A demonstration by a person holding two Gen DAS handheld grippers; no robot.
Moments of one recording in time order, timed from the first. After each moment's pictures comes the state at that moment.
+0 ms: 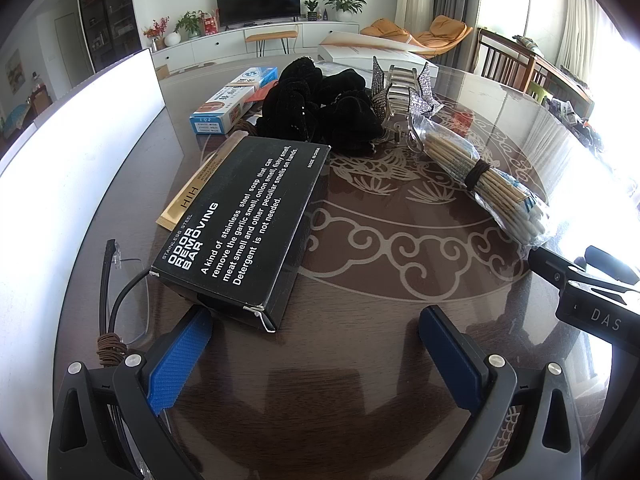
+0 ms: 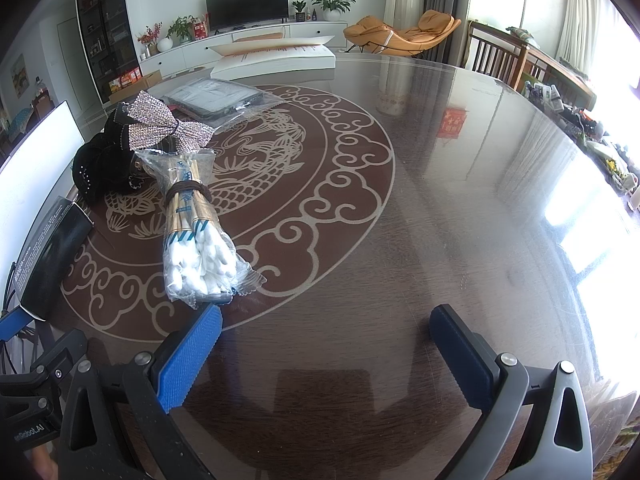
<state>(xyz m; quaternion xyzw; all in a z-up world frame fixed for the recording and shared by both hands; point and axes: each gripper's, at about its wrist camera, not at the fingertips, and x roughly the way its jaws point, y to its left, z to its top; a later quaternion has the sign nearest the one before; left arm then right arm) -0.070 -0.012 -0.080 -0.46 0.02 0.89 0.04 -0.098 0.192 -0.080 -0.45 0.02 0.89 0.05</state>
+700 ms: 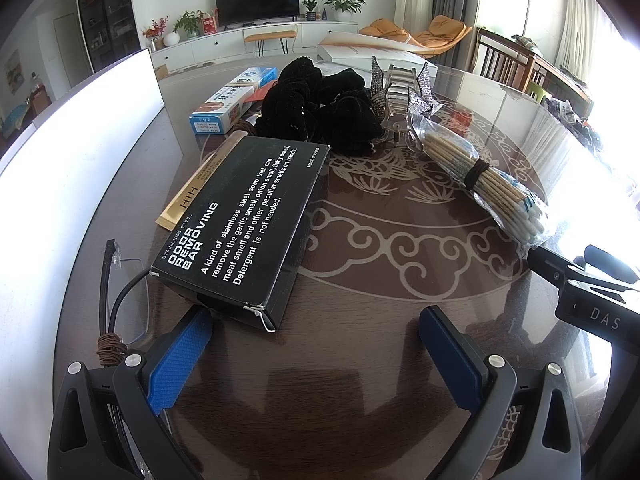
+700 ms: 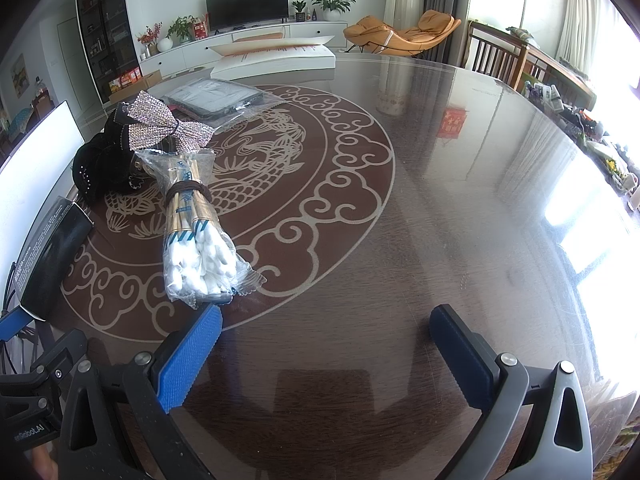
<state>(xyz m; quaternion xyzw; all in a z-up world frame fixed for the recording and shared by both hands) -0.070 -0.012 -0.080 -0.46 0.02 0.88 0.05 -0.099 0.192 -0.080 -0.45 0.02 0.89 0.05</state>
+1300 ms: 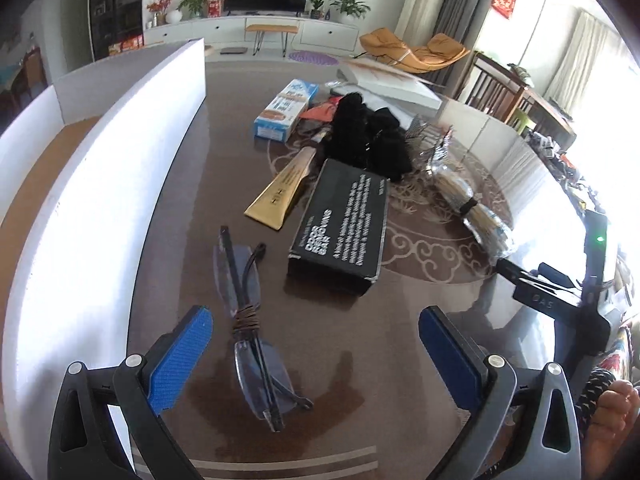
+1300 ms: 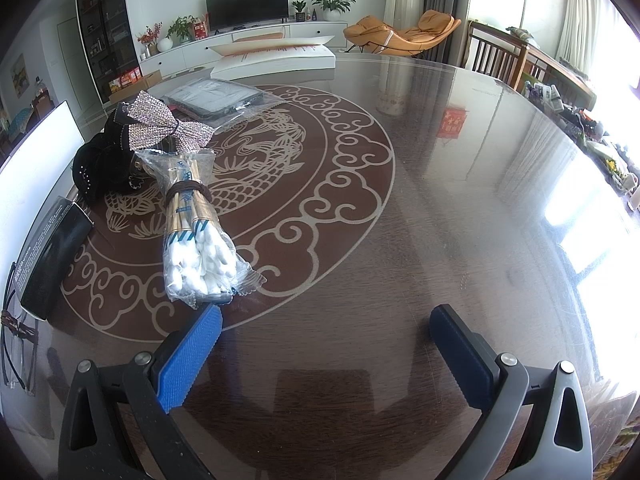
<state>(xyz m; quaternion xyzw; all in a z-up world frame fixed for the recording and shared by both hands) -0.045 -0.099 -0.035 -0.48 -0.06 0.87 0.08 -0.099 0.192 -0.080 -0.45 0.02 0.89 0.05</state>
